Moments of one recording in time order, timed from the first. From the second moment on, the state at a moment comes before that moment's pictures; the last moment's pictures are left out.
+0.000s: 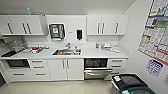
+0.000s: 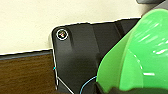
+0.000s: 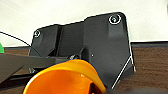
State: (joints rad) left arm 1.54 2.88 -2.60 0.25 -0.11 -0.18; right arm -1.63 2.78 -2.42 -0.12 0.22 0.01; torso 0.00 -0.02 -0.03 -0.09
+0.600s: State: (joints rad) left arm 1.55 2.88 -2.60 0.25 -0.10 -0.18; right arm -1.64 2.77 -2.43 -0.12 0.21 0.01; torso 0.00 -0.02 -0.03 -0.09
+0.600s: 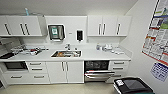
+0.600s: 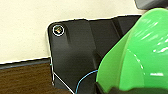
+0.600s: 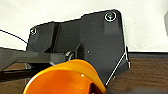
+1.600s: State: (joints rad) left arm 1.55 2.88 -2.60 0.25 -0.10 -0.18; right arm -1.64 2.76 -2.43 -0.12 0.21 0.01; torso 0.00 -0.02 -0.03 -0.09
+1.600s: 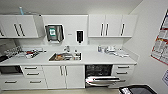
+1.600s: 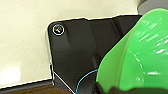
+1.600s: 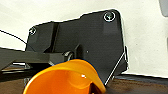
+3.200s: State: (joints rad) left arm 1.57 2.89 -2.60 0.25 -0.10 -0.18; right arm -1.66 2.77 -2.44 -0.12 0.20 0.01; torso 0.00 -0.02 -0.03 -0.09
